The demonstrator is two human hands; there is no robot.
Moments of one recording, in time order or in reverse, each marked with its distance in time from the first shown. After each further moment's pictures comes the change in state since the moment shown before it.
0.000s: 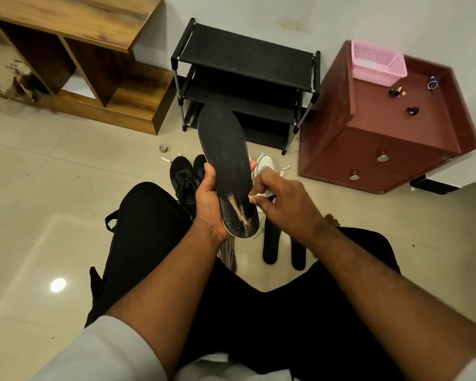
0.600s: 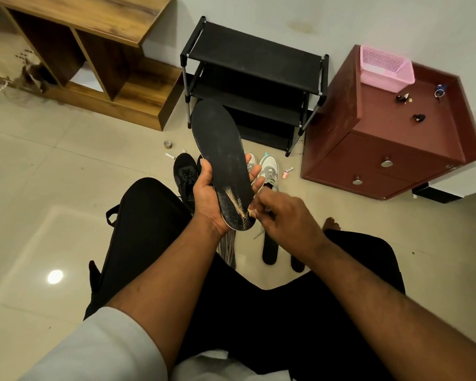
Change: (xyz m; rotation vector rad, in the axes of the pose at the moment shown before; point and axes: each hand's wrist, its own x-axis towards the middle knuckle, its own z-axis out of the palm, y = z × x) left_hand 0.003 0.009 -0.008 -0.091 0.027 0.052; right_hand -0.021 -0.006 0.014 -0.084 -0.020 -0.105
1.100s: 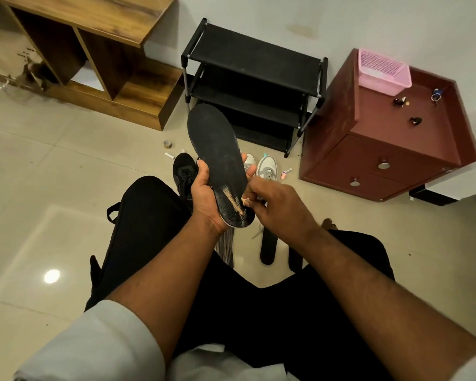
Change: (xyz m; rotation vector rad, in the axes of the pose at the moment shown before) left_hand -0.008 -0.003 0.006 -0.024 -0.016 0.018; right_hand 0.016 -0.007 -0.005 -0.029 0.005 -0.035
